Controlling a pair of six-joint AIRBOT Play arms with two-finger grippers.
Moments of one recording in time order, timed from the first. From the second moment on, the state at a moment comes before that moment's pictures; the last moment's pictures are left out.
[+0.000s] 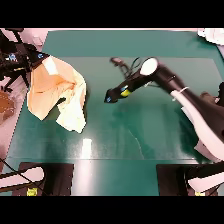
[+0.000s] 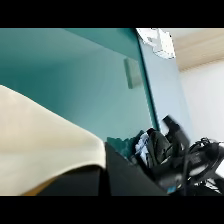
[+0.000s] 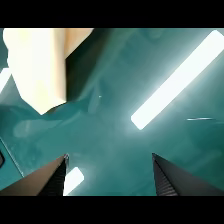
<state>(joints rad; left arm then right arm) 0.38 -1.33 1.30 0.23 -1.24 -1.08 0.55 -1.67 1.57 -0.91 1.18 1.32</state>
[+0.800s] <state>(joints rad) 0.38 -1.33 1.30 0.24 -1.26 -1.08 0.79 -2.04 1.93 -0.81 1.16 1.27</state>
